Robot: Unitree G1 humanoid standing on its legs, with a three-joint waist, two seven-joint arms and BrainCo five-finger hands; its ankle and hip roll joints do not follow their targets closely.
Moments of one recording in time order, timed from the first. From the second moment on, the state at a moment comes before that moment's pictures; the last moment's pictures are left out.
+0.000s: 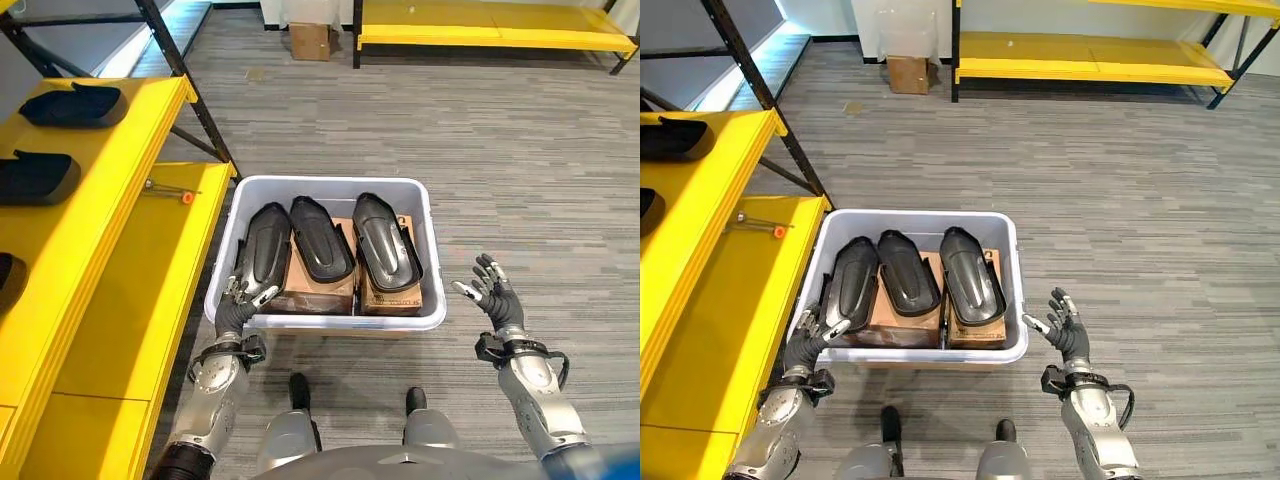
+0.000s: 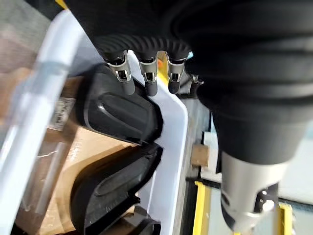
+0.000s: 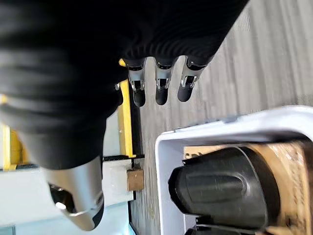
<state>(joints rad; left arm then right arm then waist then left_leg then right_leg) 0.14 0.32 -0.16 0.21 -0.52 -0.14 0.32 0.12 -0.38 0.13 0.13 0.42 -0.16 -0.16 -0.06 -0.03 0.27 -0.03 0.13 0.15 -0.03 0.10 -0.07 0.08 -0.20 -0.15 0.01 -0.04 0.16</state>
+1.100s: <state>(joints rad) -0.17 0.45 -0.18 0.00 -0.52 -0.14 0.29 -0.73 -0.49 0.24 0.37 0.05 0.01 -0.60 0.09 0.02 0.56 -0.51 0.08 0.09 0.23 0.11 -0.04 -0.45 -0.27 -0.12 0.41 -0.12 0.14</state>
